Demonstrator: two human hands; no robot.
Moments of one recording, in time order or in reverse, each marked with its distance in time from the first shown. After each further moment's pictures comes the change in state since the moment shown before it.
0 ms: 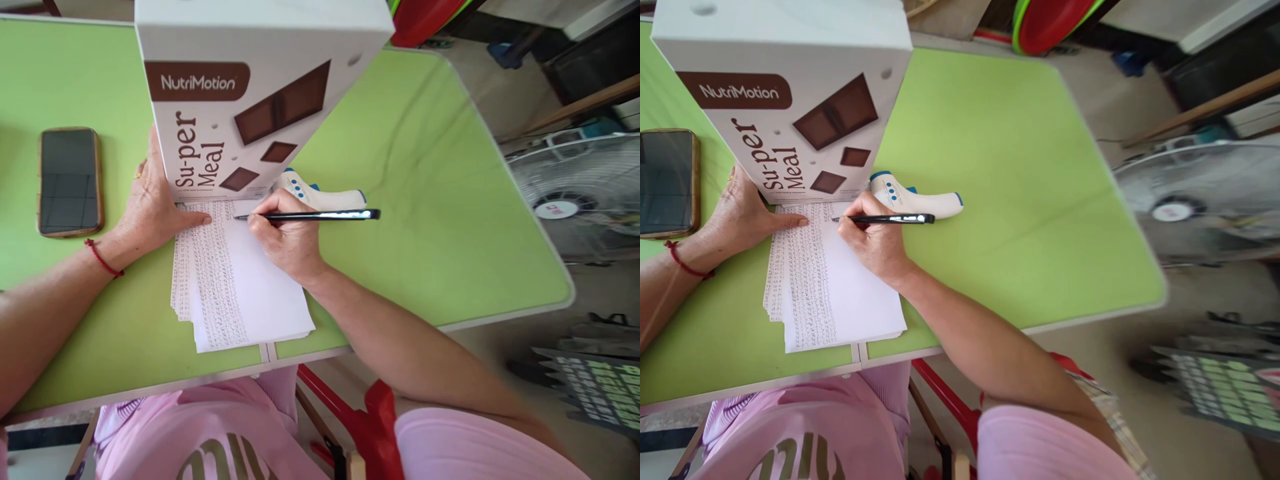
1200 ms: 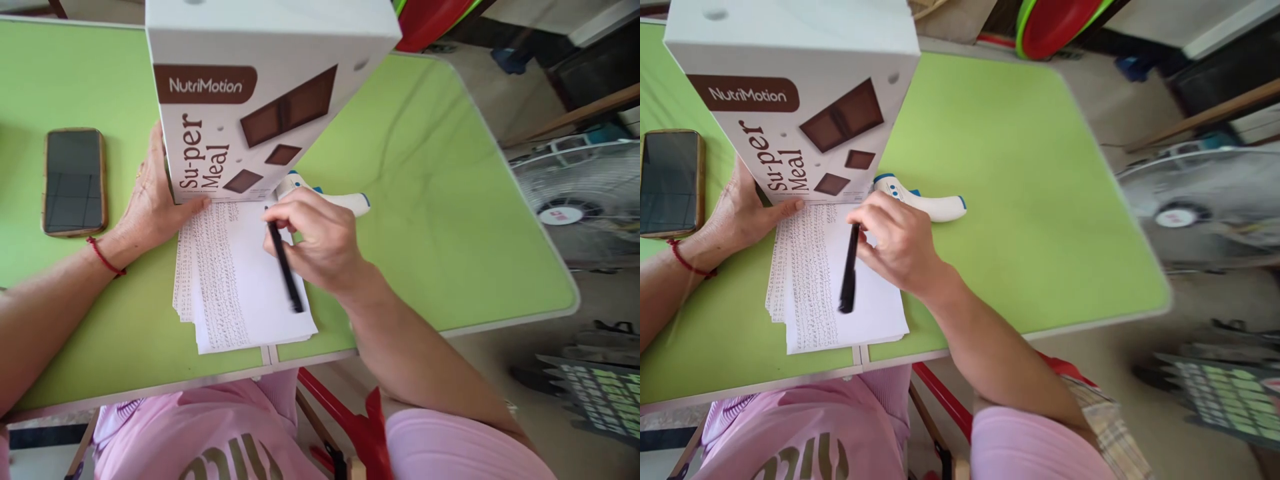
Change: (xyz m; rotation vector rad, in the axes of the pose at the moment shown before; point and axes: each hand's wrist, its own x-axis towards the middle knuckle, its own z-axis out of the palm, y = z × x) left_hand 0.000 0.001 -0.002 -0.066 0.074 0.060; right_hand 0.005 -0.013 -0.034 -0.332 -0.183 -0.322
